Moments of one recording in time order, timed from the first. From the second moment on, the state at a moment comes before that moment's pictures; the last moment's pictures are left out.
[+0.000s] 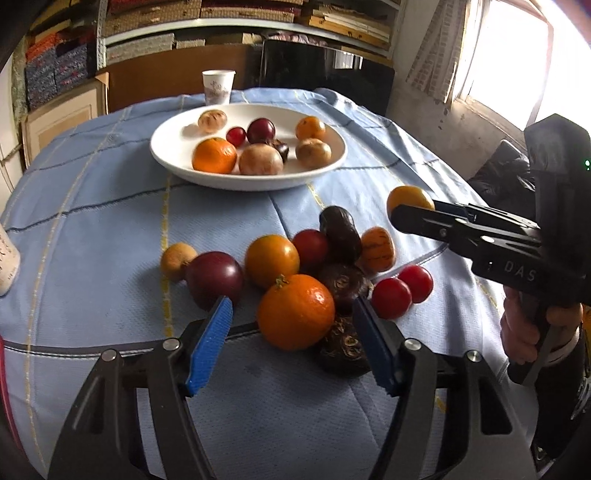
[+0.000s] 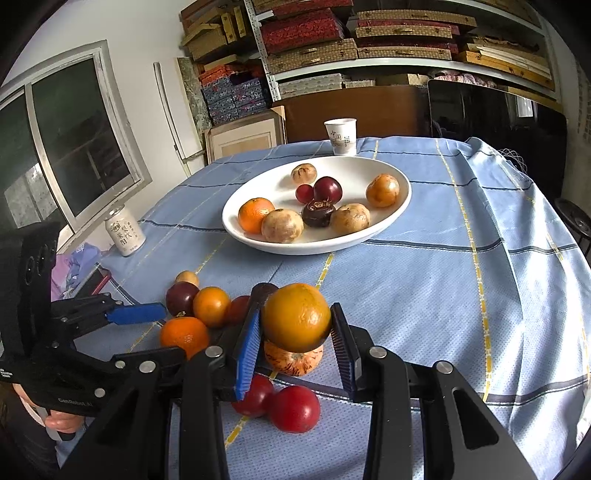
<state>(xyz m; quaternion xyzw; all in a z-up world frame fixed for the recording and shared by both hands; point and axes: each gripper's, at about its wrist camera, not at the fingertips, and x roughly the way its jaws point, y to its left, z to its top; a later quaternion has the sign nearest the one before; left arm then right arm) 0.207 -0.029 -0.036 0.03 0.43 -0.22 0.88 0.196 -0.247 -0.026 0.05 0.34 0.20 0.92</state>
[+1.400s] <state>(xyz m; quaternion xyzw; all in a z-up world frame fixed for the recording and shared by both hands) 0.391 -0.008 -0.006 -0.02 0.41 -0.10 0.91 0.325 -0.236 -0.015 0.10 0.34 0.20 0.92</state>
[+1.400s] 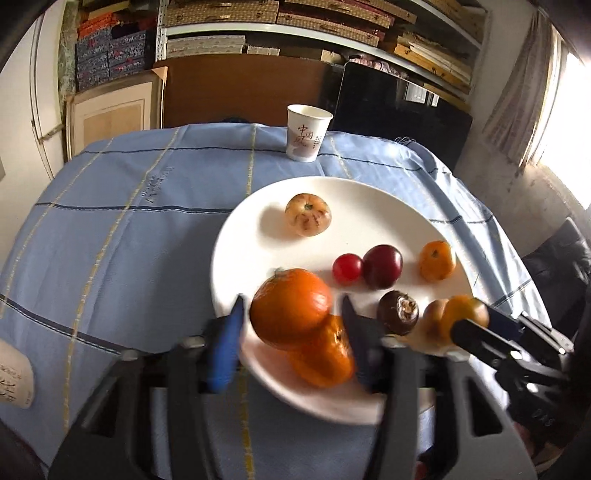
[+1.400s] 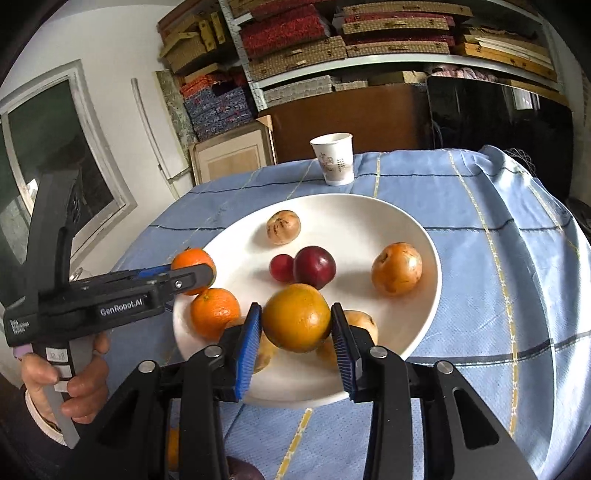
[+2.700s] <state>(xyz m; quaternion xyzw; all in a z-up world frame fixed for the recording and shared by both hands) 0.230 0.020 -0.027 0.04 0.41 -0.02 0.91 0.224 -0.239 -0.050 0.02 0.44 0.24 0.86</state>
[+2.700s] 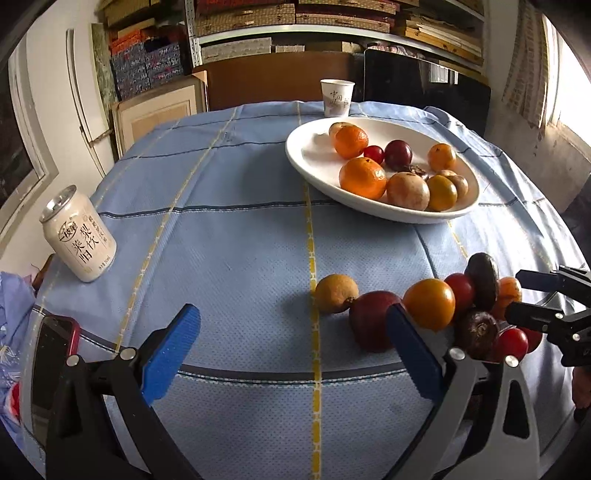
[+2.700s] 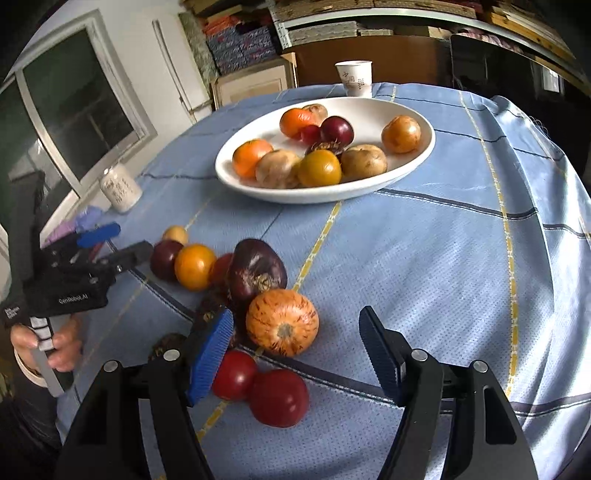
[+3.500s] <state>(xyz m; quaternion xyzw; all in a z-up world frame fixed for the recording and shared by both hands) 0.223 0.026 -0.027 0.03 0.41 -0.03 0.91 0.225 -0.237 -0.056 0.02 0.45 0.26 0.86</state>
